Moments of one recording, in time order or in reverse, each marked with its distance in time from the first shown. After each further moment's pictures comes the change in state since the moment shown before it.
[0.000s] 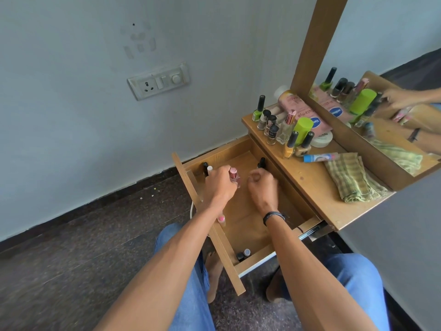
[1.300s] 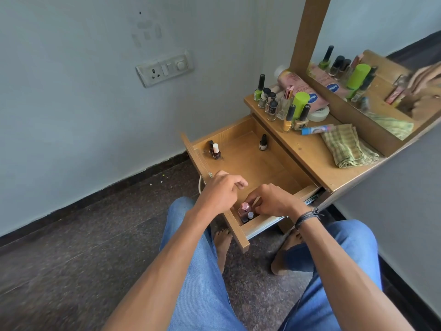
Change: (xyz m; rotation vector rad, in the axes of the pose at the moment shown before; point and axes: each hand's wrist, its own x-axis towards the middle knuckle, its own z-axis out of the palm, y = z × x) left_hand -0.100 -0.035 -0.029 0.018 -0.248 0.380; right_hand -0.088 0.005 -0.064 -0.537 -0.782 -0.437
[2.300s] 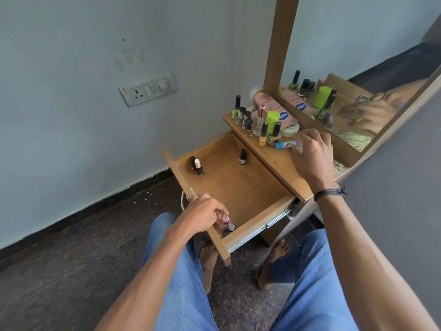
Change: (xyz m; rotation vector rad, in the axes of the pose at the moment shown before) left_hand -0.003 0.000 0.005 0.114 -0.207 -0.014; right_hand -0.047 0.058 -0.115 -0.204 1.082 0.335
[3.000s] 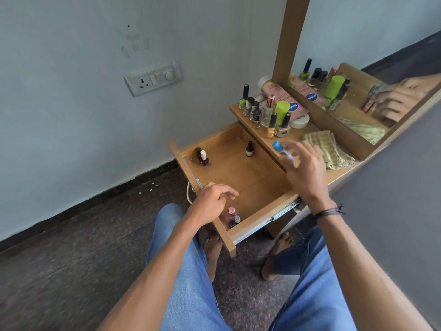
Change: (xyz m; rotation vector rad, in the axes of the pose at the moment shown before) left_hand 0.000 0.000 0.007 -0.312 0.155 0.004; right_hand -0.049 -0.021 0.015 0.252 -0.002 -0.163
